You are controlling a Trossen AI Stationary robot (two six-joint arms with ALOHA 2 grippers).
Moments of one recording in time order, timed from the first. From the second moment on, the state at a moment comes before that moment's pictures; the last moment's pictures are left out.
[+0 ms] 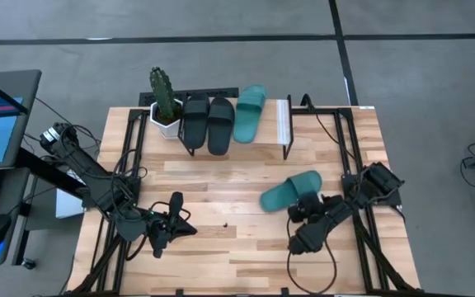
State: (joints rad) left arm -0.75 1.15 0.89 -0.19 -0.53 0.40; right arm 0.66 1.96 1.18 -1.57 0.44 2.05
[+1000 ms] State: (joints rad) left arm -0.75 1.15 0.89 -0.20 -0.50 0.38; right arm 0.63 1.95 1.35 -1.44 0.67 1.82
